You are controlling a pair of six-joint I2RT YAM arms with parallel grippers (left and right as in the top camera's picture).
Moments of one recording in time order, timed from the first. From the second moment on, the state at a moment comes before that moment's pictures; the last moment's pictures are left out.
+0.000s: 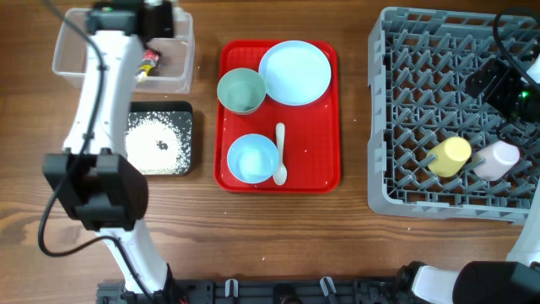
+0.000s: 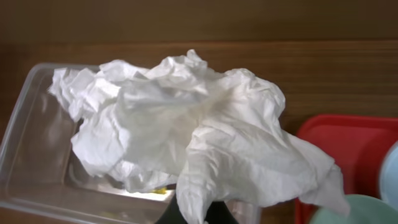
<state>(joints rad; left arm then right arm) -0.05 2.03 2.01 -0.85 -0.16 0.00 -0.45 1.49 1.56 -1.09 -0.25 0.17</state>
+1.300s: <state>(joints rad) -0.39 2.25 1.96 -0.88 0.21 -0.05 -0.45 1.49 1.56 -1.09 -0.26 0.17</state>
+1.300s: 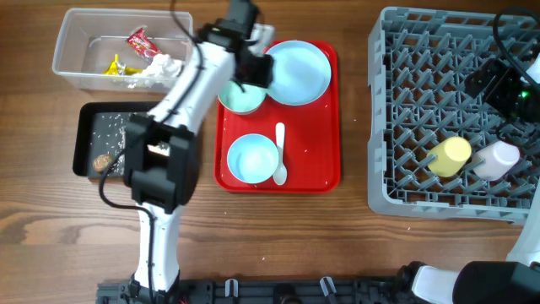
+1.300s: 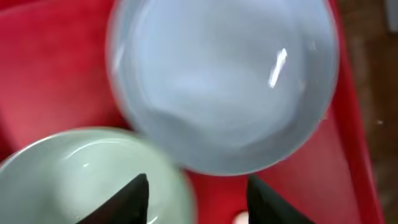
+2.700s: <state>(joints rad) -0.24 1.97 2.08 -0.76 1.04 -0.32 -0.39 1.49 1.56 -1.04 -0.58 0.03</state>
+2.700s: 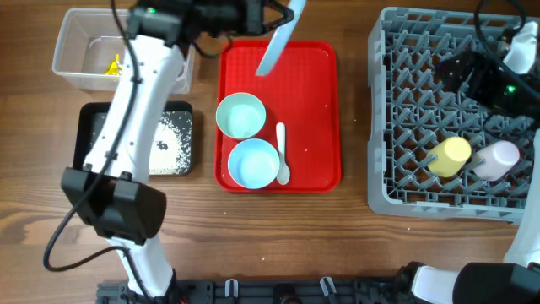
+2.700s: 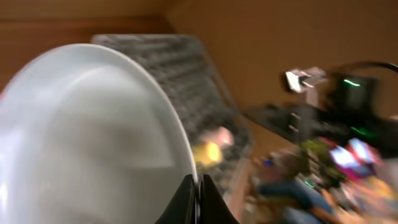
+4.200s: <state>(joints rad) -0.56 2.00 2.08 -1.10 0.58 0.19 -0.06 1.75 1.56 -0.83 -0.87 0.18</state>
